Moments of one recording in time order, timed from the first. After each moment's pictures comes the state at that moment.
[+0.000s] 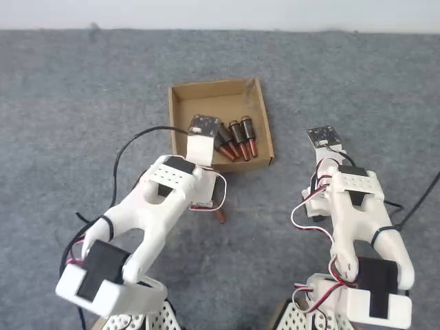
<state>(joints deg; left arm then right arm) 15.9 -3.4 45.0 50.9 15.2 3.5 -9.1 50.1 50.3 18.8</state>
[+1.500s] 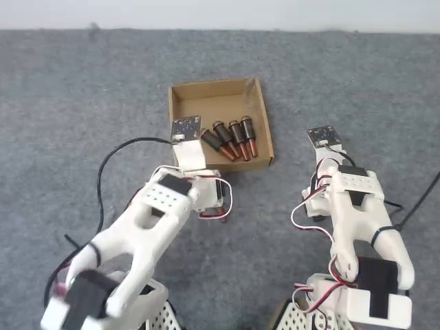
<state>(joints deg) 19.1 -15.0 54.6 44.1 34.9 3.5 -9.1 50.1 50.3 18.8</state>
